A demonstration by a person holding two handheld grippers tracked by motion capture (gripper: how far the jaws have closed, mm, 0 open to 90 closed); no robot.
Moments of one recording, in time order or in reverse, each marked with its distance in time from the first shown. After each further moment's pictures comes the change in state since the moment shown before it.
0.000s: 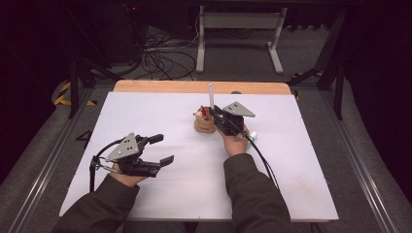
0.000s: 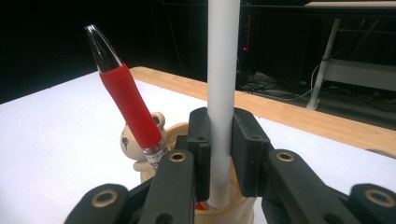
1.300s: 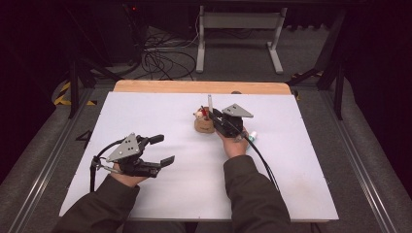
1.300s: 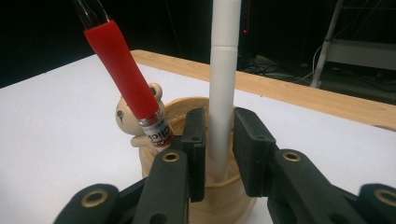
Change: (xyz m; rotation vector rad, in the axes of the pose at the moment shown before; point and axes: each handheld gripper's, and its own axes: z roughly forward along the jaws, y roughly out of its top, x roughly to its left) left arm -0.001 -0.001 0.002 0.005 -0.003 0.002; right arm 0.001 -0.008 0.002 0.066 0.001 0.025
